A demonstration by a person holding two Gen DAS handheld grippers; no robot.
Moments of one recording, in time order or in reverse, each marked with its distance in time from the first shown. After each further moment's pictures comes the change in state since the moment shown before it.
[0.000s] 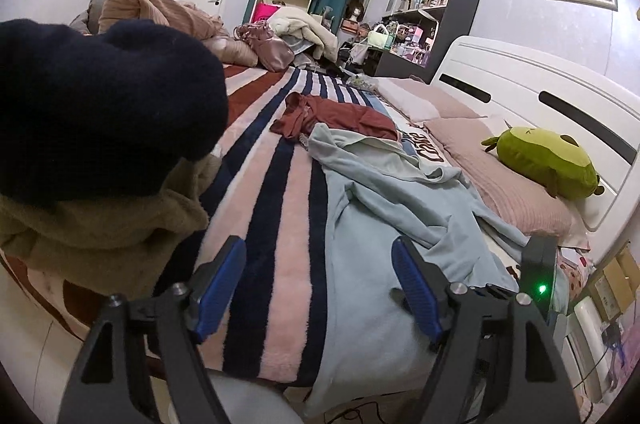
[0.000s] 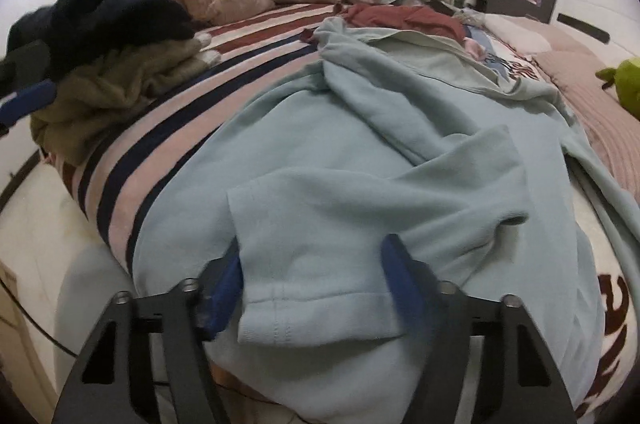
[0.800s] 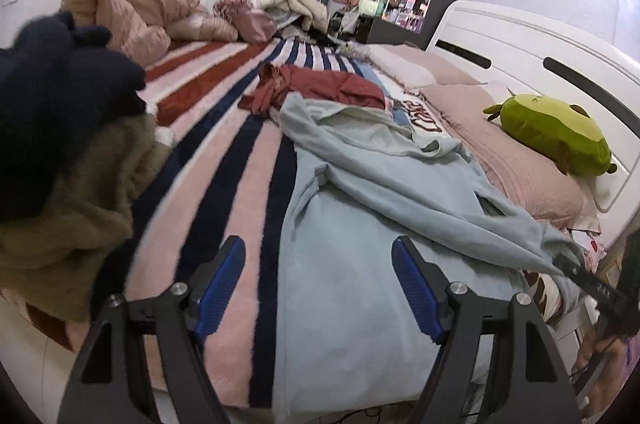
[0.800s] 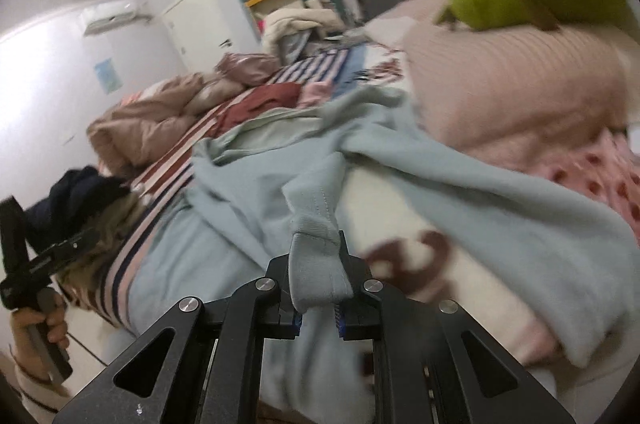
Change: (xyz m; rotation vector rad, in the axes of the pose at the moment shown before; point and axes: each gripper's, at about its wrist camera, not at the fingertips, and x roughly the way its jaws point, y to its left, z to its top) left arm 0.072 -0.045 0.012 0.051 0.123 0.011; right arm -0.122 -0.198 -0.055 0.459 -0.225 -0.012
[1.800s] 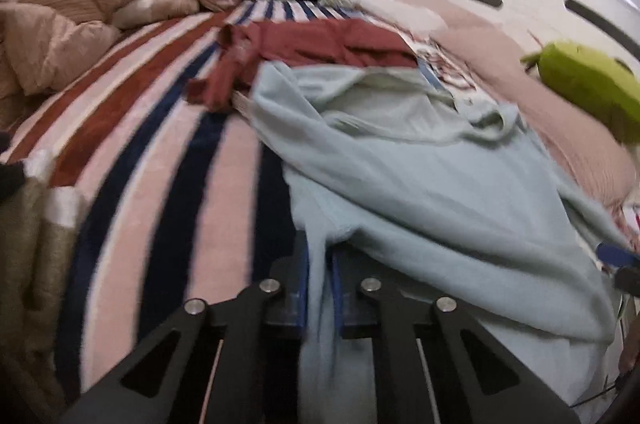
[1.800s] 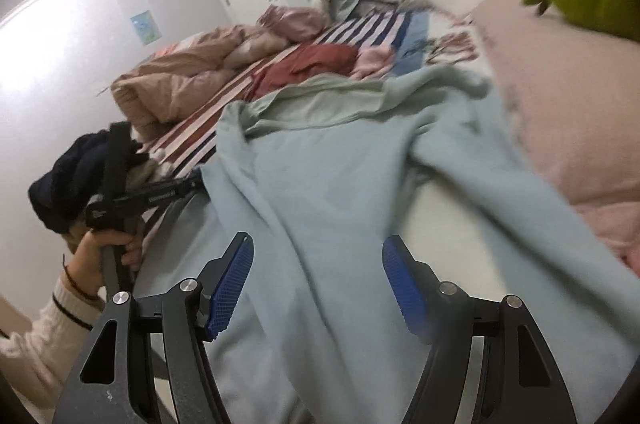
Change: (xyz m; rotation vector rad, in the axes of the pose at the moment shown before) left arm 0.152 0.012 0.063 0.135 0.136 0.023; right arm 0.105 0.044 0.041 -0.149 0.196 0.186
